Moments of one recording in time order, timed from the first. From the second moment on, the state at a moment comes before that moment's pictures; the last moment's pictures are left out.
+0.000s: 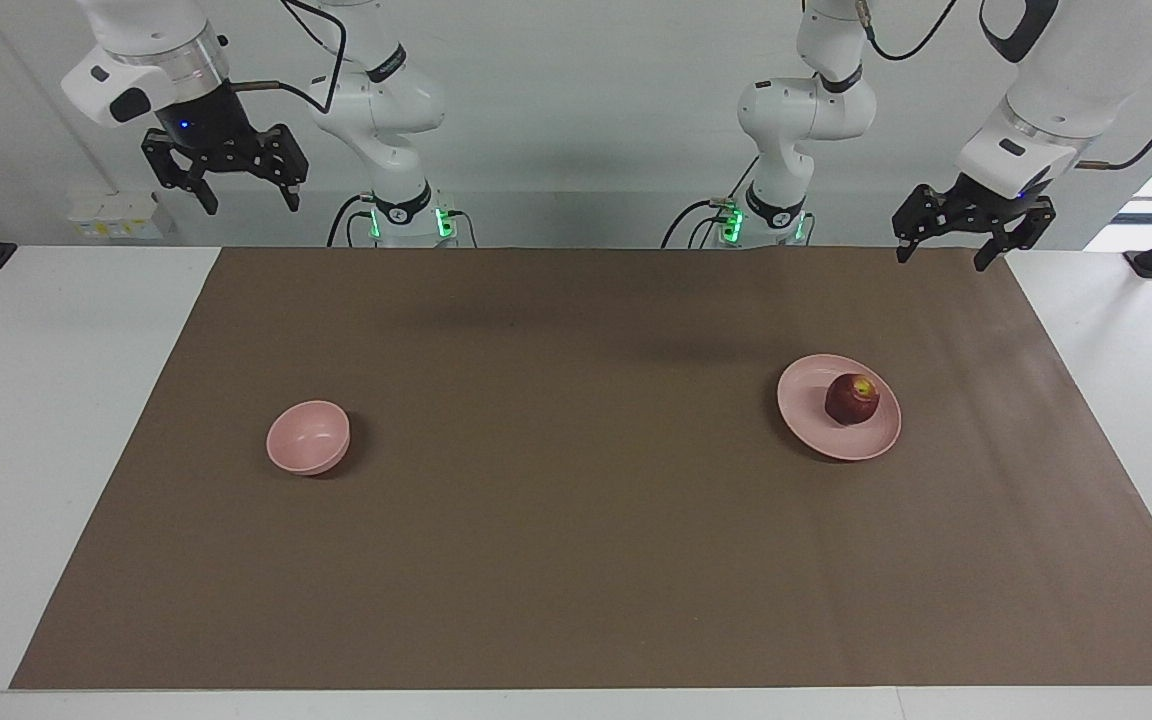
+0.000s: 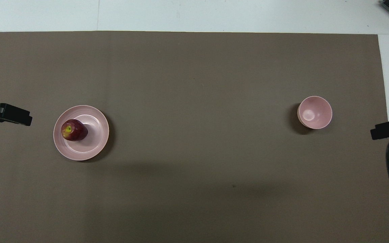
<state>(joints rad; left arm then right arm) -0.10 -0.01 0.02 -1.53 0.00 1.47 0.12 0.03 -0.07 -0.05 -1.50 -0.02 1.37 -0.08</state>
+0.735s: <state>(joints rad) -0.10 -0.01 0.01 -1.71 0.00 1.63 0.12 0.03 -0.07 -0.05 -1.50 -0.02 1.37 -0.08</state>
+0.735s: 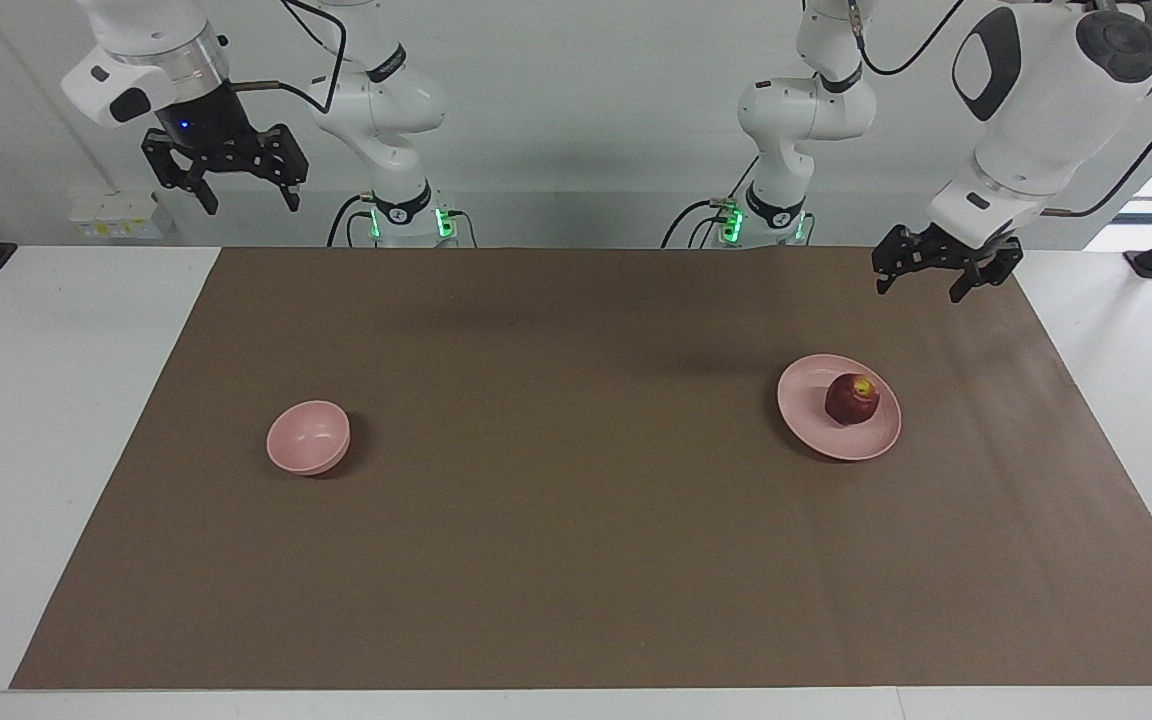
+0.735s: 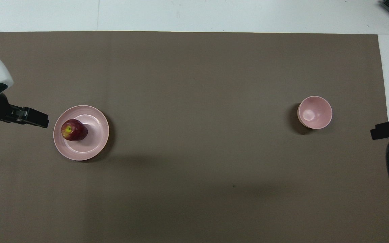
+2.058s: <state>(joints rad) -0.09 0.13 0.01 -2.14 0.00 2.21 0.12 0.03 -0.07 -0.05 -1.50 -0.02 1.37 -0.08</state>
